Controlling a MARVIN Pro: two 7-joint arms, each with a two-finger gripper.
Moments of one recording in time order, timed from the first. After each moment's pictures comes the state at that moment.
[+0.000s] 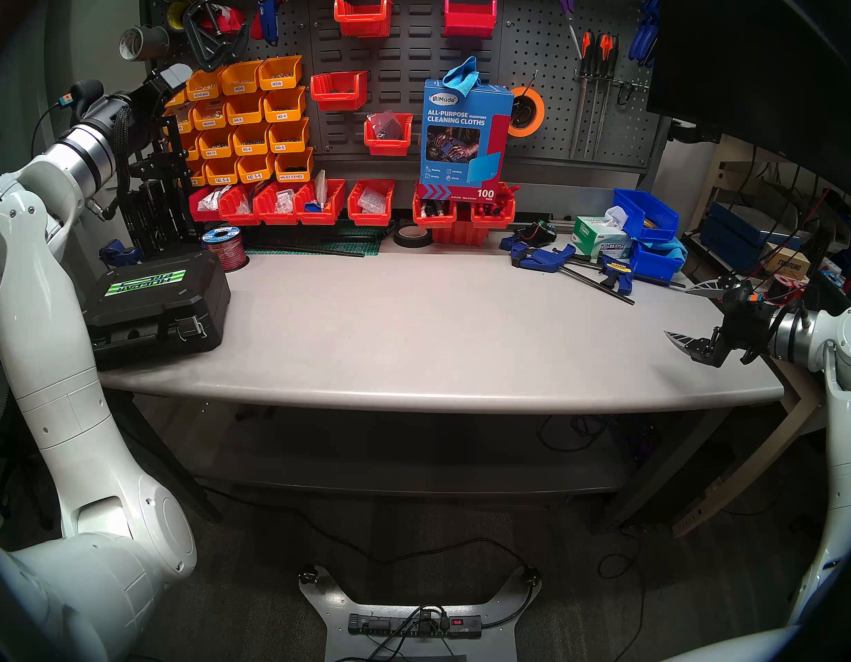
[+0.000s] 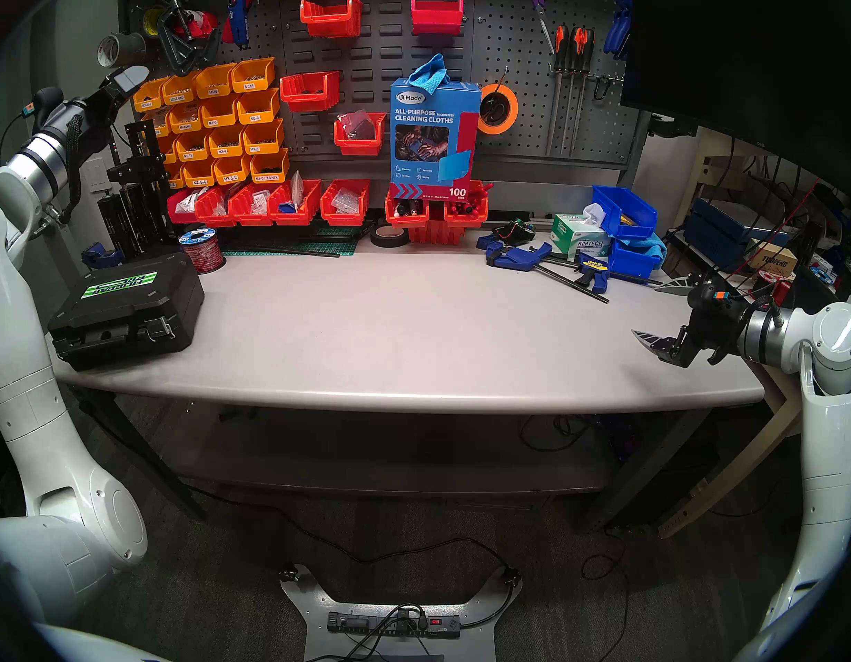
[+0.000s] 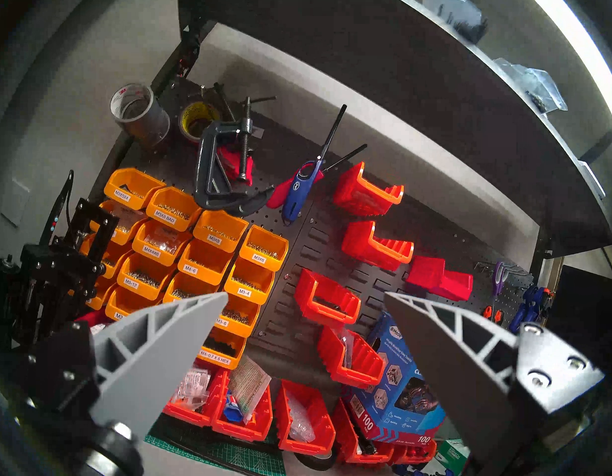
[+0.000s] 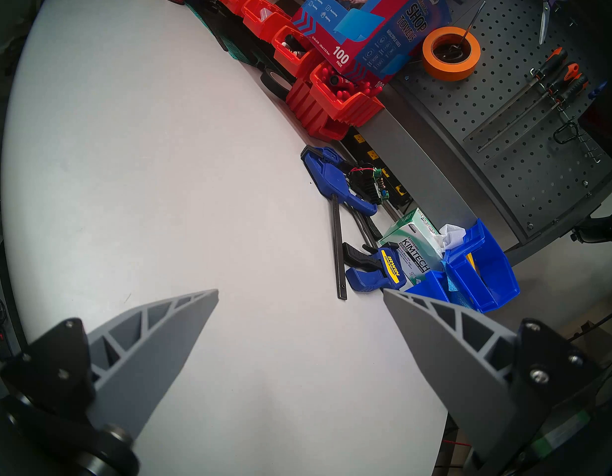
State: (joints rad) left arm 1.04 -1.21 -2.07 -2.03 -0.91 0.88 -0.05; right arm -1.68 -0.83 2.23 -1.78 -0.07 0.10 1.18
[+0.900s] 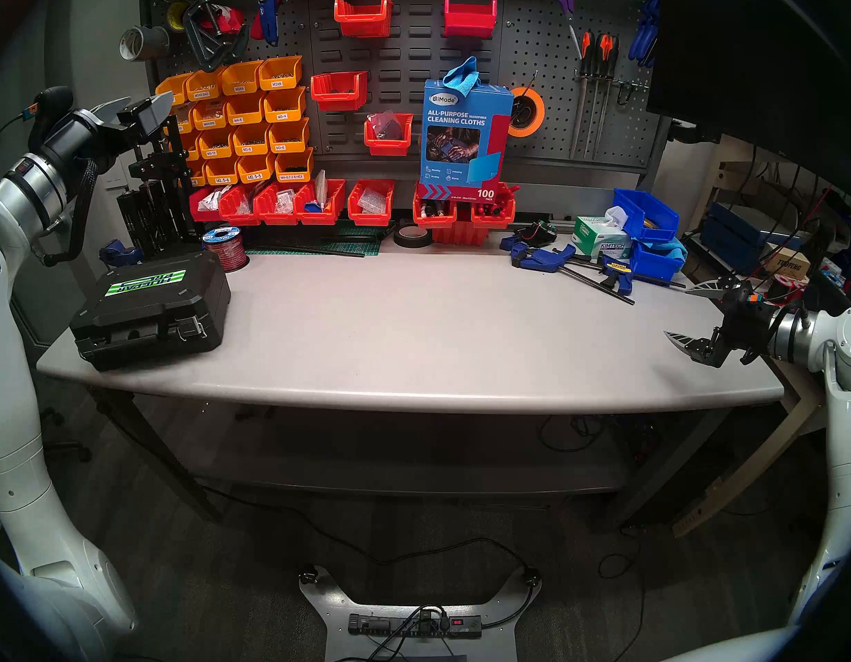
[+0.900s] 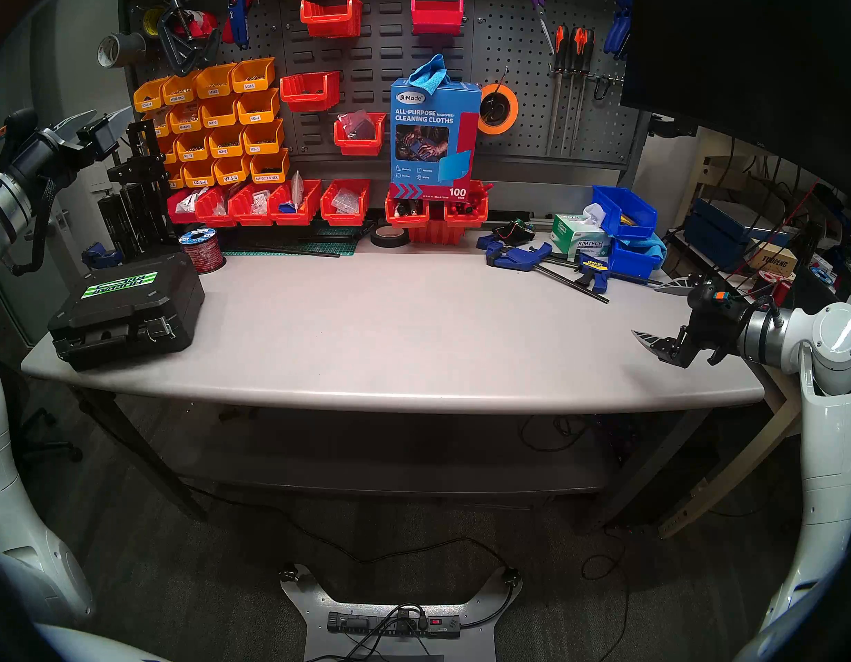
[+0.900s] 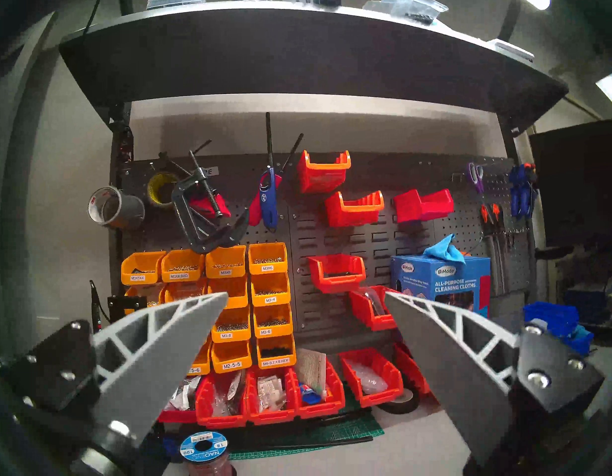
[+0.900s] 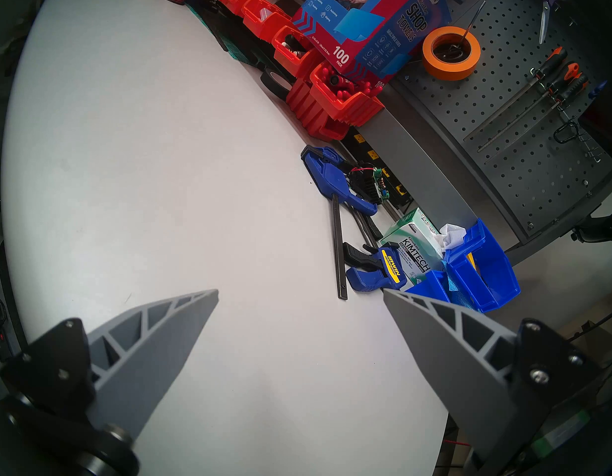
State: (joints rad) left arm 1.40 -1.01 -2.25 -2.16 -0.58 0.68 -0.52; right arm -1.68 -0.83 2.23 -1.78 -0.07 0.10 1.18
